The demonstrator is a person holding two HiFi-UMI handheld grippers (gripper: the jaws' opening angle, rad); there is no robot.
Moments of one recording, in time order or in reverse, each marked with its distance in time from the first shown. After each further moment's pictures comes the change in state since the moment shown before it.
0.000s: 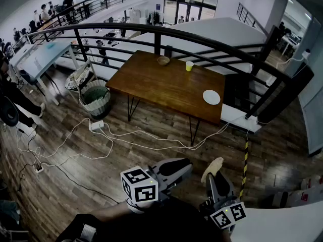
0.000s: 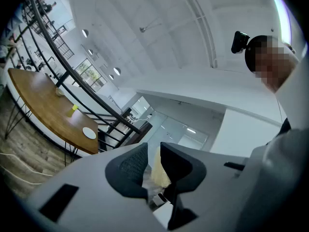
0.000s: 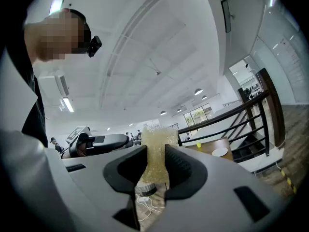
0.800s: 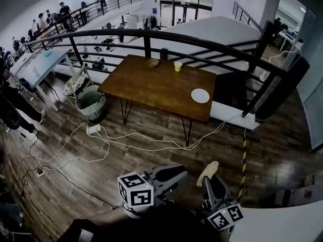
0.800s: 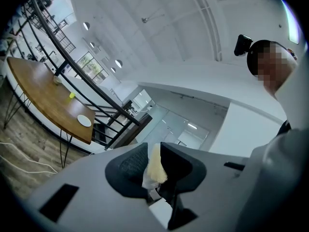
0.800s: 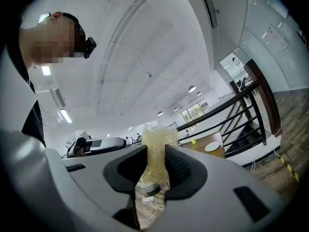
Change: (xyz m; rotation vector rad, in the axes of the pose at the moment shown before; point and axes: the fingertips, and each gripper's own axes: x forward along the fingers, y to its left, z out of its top) left arm 0.069 -0.045 -0.067 -0.043 0.072 0.021; right arm -0.072 -0.071 0.007 0.127 0.002 -0.002
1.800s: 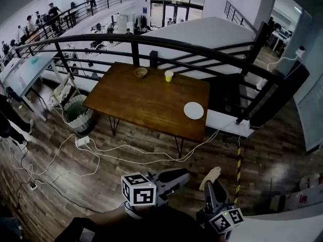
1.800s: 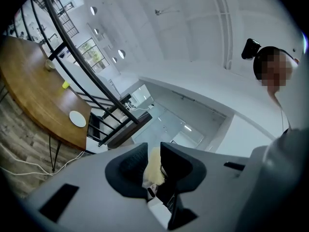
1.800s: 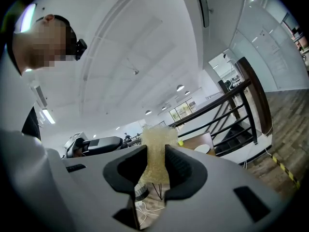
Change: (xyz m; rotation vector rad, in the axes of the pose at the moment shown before) left arm 0.097 0.116 0.089 -0.113 0.063 -0.086; right arm 0.128 -0.098 0.038 0.038 -0.002 -0.161
